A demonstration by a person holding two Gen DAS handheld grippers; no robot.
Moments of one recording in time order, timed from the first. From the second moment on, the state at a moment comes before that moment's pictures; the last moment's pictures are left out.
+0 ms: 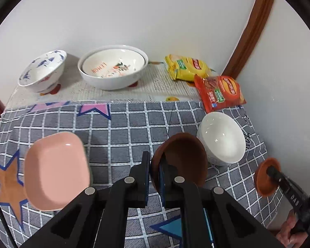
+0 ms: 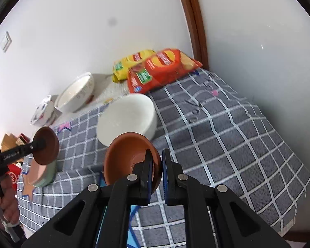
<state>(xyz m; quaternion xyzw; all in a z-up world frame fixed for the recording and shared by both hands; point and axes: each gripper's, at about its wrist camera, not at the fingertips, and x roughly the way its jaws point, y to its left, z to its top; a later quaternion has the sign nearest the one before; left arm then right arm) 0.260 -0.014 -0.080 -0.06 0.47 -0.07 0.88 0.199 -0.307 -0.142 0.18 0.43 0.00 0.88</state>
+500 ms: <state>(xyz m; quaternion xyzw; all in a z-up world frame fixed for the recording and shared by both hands) 0.259 0.027 -0.074 -0.08 0.47 -0.04 0.88 0.251 -0.280 -0.122 0.14 0.43 0.02 0.89</state>
